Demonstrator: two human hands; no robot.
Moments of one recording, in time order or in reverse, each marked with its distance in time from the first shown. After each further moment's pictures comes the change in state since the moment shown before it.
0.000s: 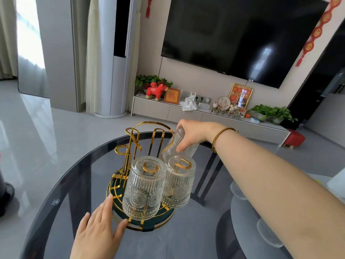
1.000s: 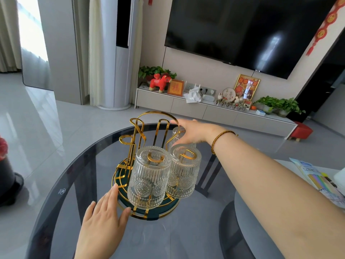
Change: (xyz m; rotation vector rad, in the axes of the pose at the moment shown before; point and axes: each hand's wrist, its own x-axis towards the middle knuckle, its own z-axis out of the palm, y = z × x) left_hand -0.001 -0.004 0.002 -0.027 -0.033 -0.003; right_hand 0.010 0.002 0.032 0.088 0.031 -0.065
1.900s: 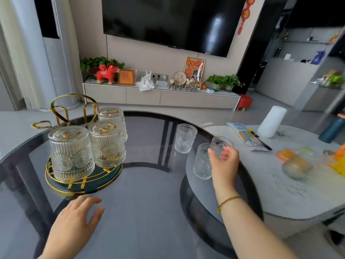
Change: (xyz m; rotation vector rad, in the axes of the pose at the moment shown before) left_hand -0.070 0.061 0.005 -0.153 -0.090 0.239; right_hand -0.225 0.146 0.120 0.860 1.323 0.694
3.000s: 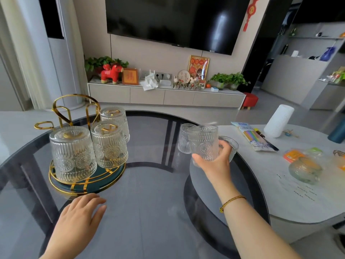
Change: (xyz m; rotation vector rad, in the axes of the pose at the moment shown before) left_hand 0.004 -0.006 0.001 0.099 0.002 0.069; right_hand -0.004 -0.004 0.010 0.030 -0.364 -0.043
